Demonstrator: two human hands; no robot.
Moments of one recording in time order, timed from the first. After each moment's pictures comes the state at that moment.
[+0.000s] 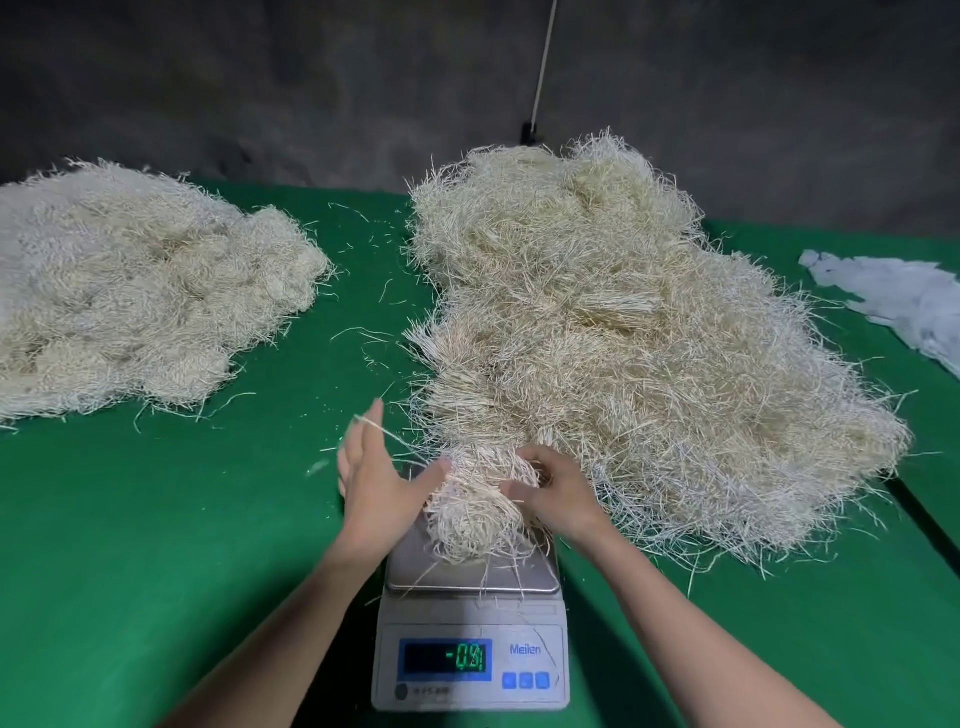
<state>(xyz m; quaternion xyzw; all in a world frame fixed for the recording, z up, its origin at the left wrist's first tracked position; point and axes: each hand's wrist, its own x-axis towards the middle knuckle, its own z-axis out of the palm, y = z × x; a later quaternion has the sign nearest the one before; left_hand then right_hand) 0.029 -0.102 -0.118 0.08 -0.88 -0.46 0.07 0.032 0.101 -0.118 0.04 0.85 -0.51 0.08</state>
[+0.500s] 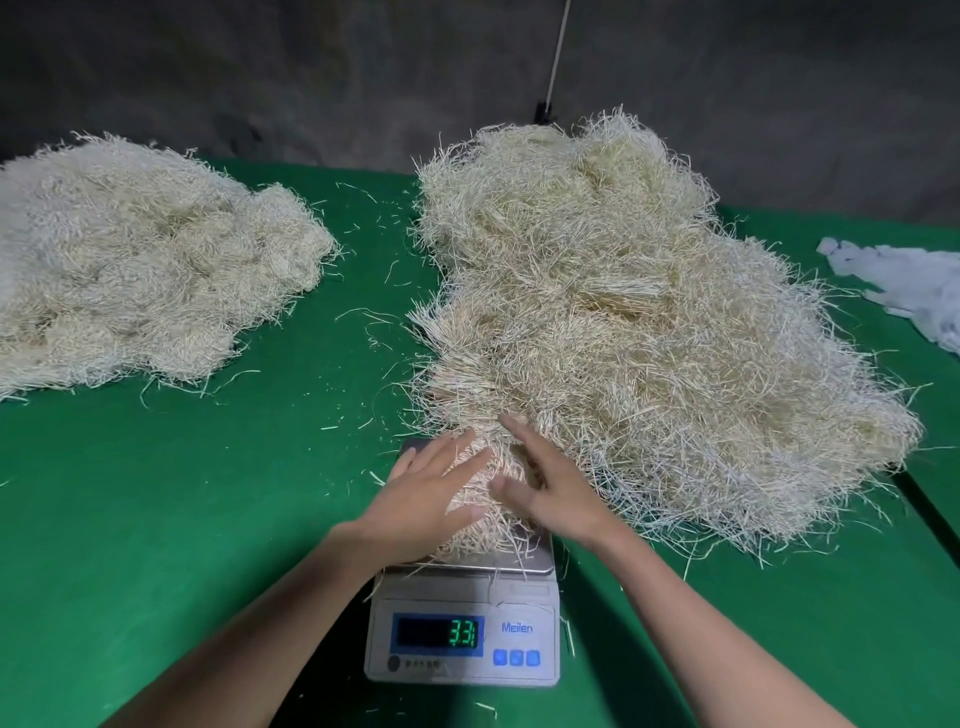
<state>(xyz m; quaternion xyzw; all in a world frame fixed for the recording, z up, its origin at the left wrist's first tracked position) 0.039 -0.090 -0.137 -0.26 -0.95 -0.16 -0.08 0.046 0.105 -0.111 -0.11 0.88 -0.45 0.10</state>
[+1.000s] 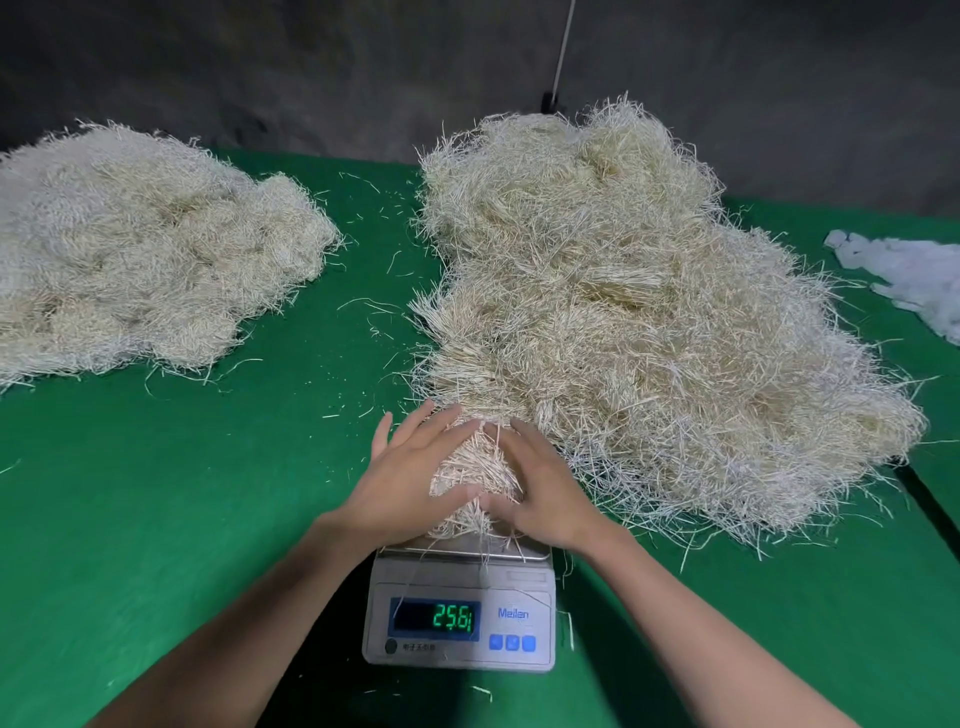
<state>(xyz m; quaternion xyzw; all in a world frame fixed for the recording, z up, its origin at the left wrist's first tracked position) 0.048 -0.096 -0.117 -0.22 -0.95 -0.22 0.01 0.052 0.102 -0.125 -0.15 0.94 -0.29 0.09</state>
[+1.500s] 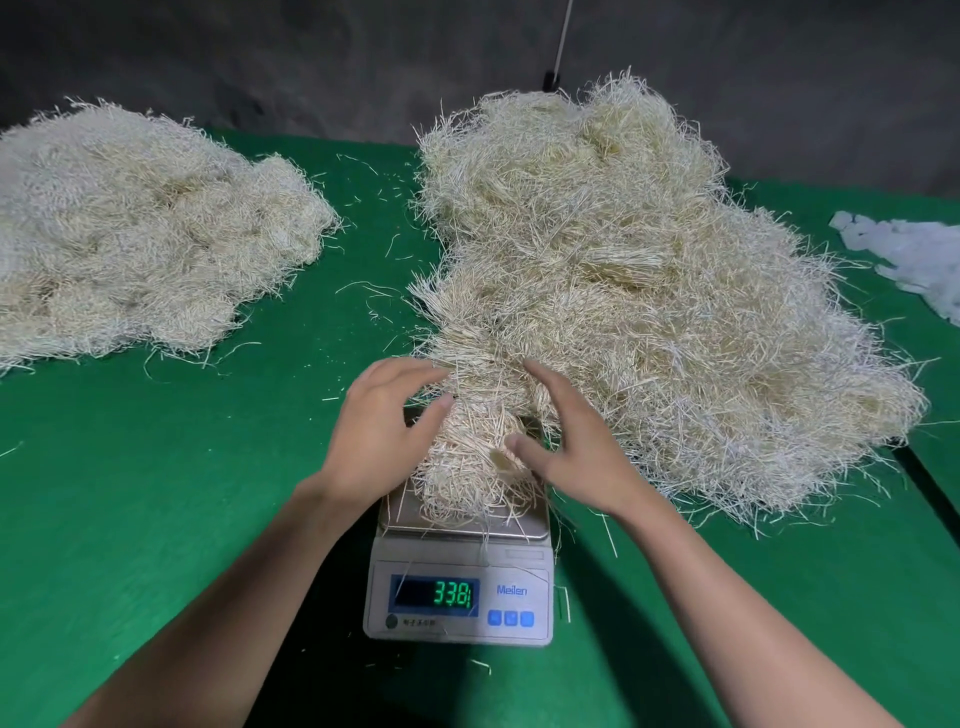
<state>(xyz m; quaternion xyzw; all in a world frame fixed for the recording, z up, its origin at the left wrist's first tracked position) 0.058 -0.095 -0.062 -0.13 -0.91 -0.35 0.18 0.063 0.114 -0.068 -0.15 0.91 -0.39 0.01</state>
